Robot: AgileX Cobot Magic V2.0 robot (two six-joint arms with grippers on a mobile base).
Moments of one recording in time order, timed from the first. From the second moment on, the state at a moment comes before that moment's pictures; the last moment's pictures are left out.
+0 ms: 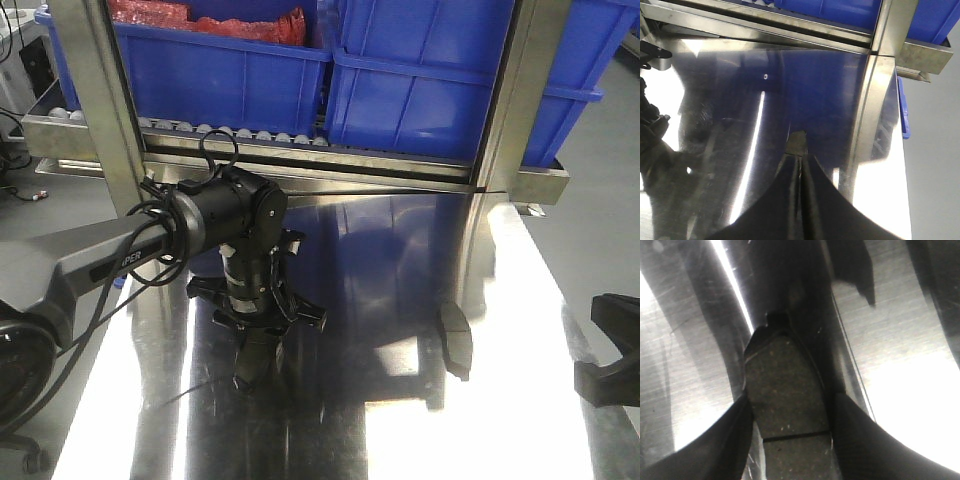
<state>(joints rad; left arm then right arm) -0.55 2.23 -1.80 0.00 1.22 -0.29 0.29 0.72 -0.56 -0.17 0.41 0.18</state>
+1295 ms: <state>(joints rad) -0.64 1.69 -1.54 0.17 1.14 -0.33 0.29 0.72 -0.56 -0.17 0.41 0.18</state>
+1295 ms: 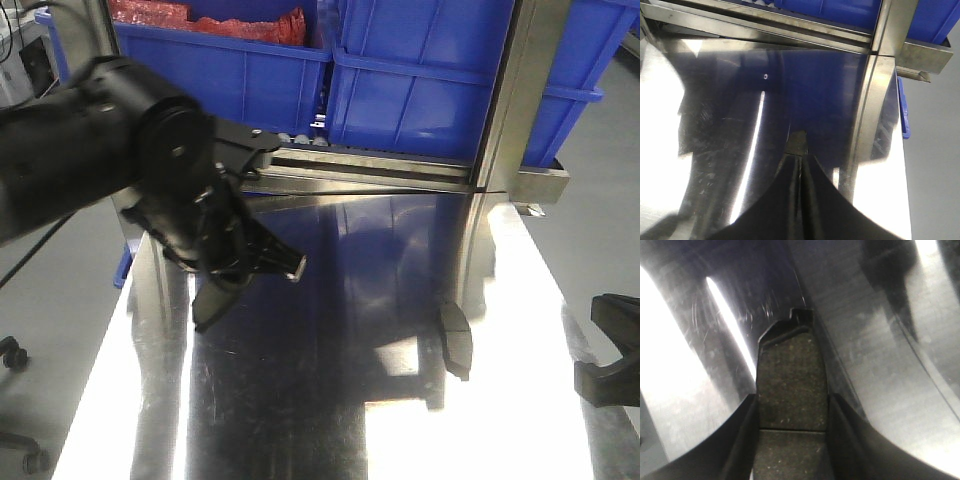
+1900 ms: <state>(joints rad) -0.64 1.09 -0.94 0.17 0.85 -0.40 0.29 0.72 -0.56 -0.17 0.41 0.18</state>
